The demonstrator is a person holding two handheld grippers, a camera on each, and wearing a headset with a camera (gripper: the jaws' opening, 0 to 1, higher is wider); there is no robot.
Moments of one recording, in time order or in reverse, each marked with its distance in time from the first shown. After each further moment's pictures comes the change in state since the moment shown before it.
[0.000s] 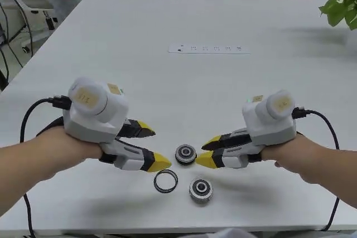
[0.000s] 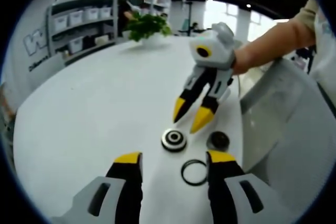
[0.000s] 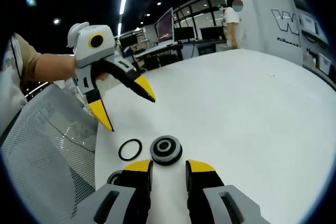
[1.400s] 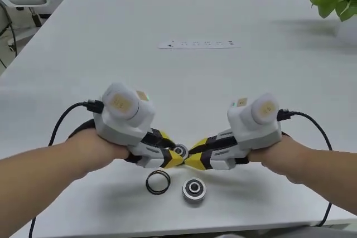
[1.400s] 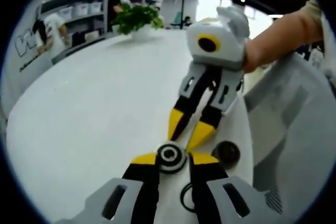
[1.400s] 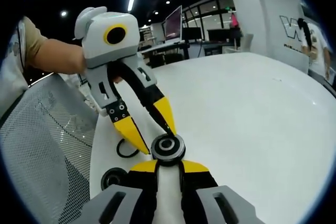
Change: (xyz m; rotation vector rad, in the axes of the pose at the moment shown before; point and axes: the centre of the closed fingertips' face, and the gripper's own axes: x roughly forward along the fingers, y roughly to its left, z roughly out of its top) left arm 0.054 -0.005 0.002 0.023 0.052 -0.060; right arm 0.010 0.002 -0.006 -0.069 0.007 0.017
